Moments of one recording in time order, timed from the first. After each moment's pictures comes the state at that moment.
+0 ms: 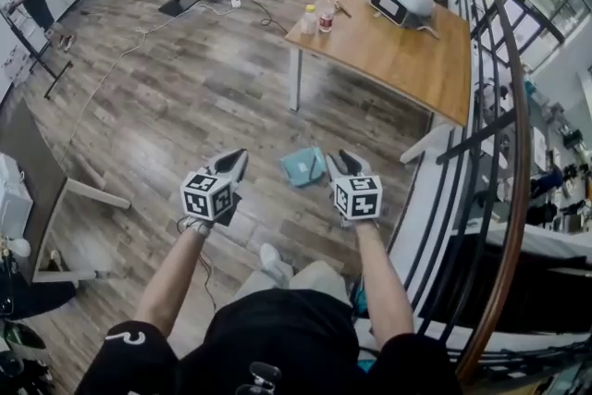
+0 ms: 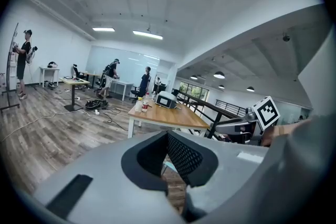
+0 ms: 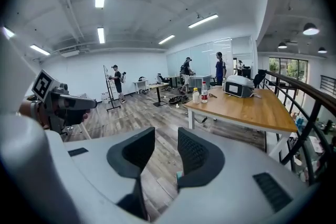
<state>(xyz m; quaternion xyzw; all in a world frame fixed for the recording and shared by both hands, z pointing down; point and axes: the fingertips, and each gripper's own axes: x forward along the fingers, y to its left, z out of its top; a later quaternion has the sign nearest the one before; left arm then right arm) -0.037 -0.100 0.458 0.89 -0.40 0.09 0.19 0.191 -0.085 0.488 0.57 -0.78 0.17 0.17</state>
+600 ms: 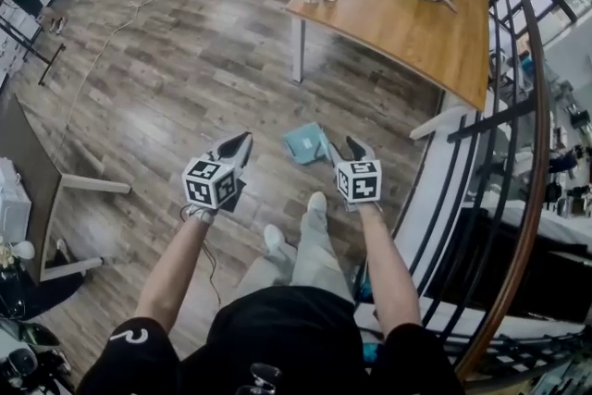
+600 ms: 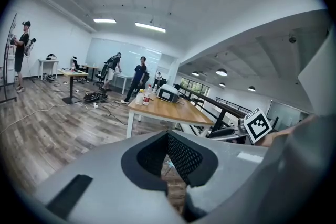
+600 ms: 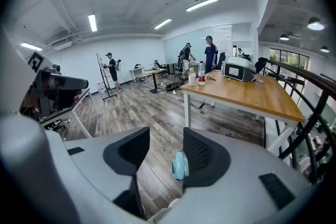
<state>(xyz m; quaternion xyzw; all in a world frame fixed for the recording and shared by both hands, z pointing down) -0.015 -0.175 0.515 0.89 -0.39 0.11 0.21 0.213 -0.158 0.597 0.57 -0.76 0.22 0.22</state>
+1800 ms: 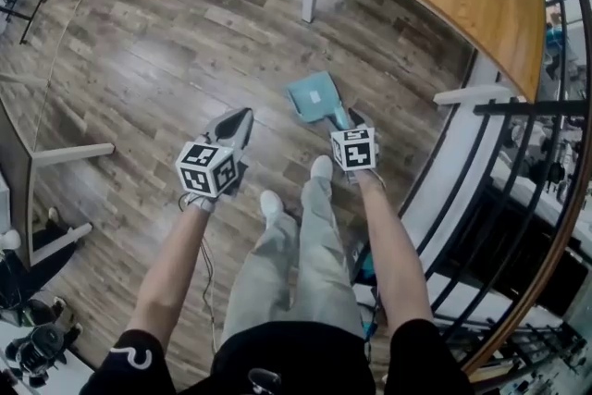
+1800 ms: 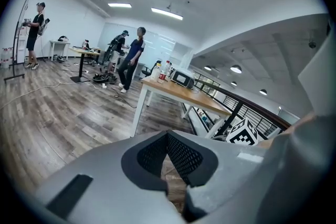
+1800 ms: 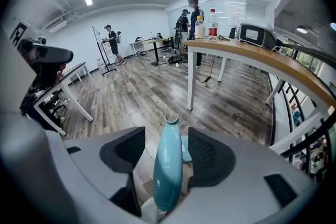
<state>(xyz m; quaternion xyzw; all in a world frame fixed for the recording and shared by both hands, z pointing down) -0.006 -0.254 0.716 0.85 -0.41 0.13 0.29 0.206 -0.243 0.859 0.51 -0.74 0.29 0.34</state>
